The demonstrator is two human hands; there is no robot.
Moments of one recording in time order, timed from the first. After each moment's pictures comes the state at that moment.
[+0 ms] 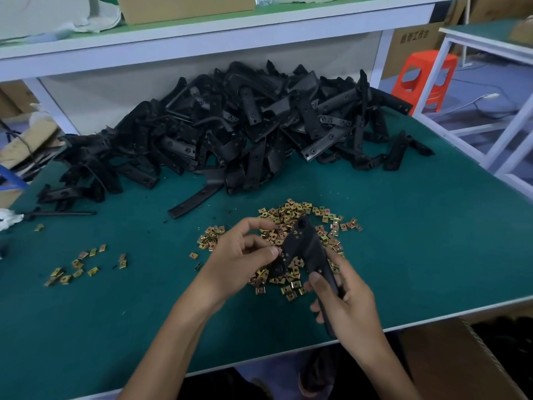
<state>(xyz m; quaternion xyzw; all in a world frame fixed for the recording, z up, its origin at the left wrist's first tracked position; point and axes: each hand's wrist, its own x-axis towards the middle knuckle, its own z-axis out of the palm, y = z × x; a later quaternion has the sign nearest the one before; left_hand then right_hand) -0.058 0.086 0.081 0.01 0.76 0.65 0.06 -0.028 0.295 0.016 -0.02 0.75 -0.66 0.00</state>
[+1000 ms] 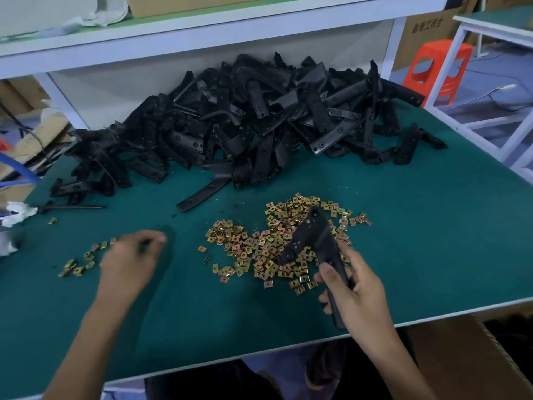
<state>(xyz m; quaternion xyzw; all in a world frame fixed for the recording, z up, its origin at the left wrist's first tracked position) -0.038 -0.069 0.051 -0.20 0.94 0.23 -0.16 -0.031 0.294 0.015 0.02 0.72 -0.69 0.02</state>
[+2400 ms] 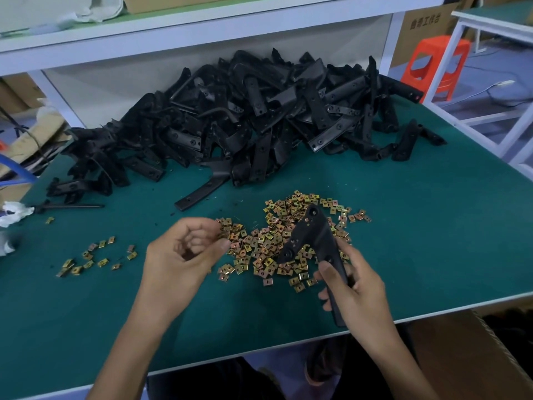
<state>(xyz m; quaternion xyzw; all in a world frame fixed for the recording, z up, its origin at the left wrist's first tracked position) -0.014 0.035 0.098 -0.04 0.79 0.59 -0.17 -0.030 0.294 0.014 0.00 0.73 -0.68 0.00</state>
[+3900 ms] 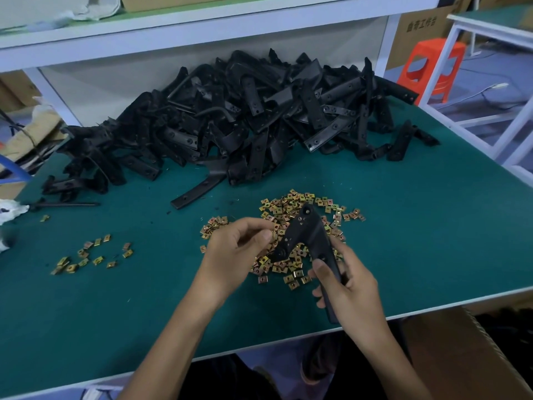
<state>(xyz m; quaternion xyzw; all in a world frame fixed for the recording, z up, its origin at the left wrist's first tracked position) -0.046 0.089 0.079 -0.04 0.79 0.61 -0.03 -0.029 0.294 0.019 -0.02 0.74 -0.67 -0.01</state>
